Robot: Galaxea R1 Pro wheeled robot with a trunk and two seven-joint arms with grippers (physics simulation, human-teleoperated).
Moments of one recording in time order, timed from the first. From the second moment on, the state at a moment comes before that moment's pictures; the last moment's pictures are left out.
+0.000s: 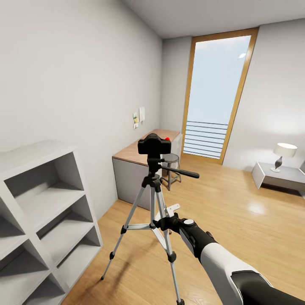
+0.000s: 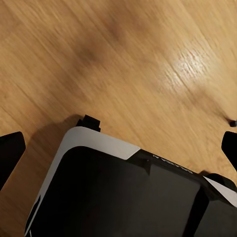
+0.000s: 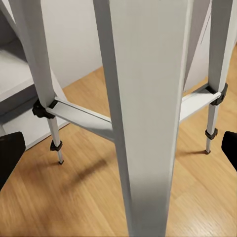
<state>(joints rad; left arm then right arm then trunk) -0.35 0.06 -1.33 -0.04 1.79 0.00 0.02 -0.84 0.17 0.00 -0.30 0.25 0.06 0.33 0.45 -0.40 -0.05</state>
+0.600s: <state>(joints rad) -0.35 0.06 -1.33 -0.04 1.79 0.00 0.02 -0.84 0.17 0.00 -0.30 0.25 0.06 0.33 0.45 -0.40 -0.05</state>
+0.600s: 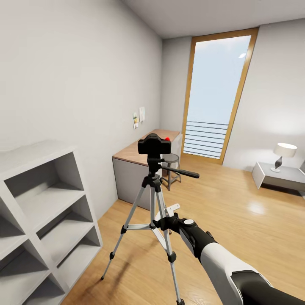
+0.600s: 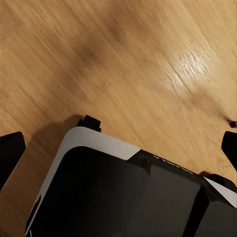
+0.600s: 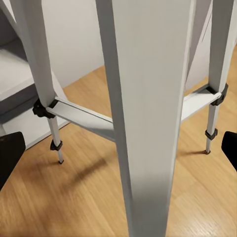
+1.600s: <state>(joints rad) -0.35 0.06 -1.33 -0.03 1.80 0.00 0.02 -0.84 -0.02 0.00 -0.24 0.24 0.11 0.47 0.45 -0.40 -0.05</state>
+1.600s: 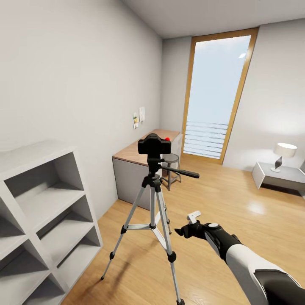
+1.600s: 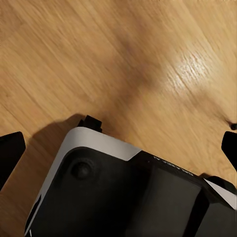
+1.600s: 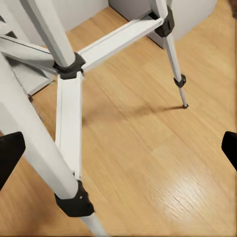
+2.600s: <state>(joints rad) -0.35 0.06 -1.33 -0.03 1.84 0.00 0.02 -0.67 -0.30 0.00 0.03 0.23 0.10 0.45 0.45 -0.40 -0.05</state>
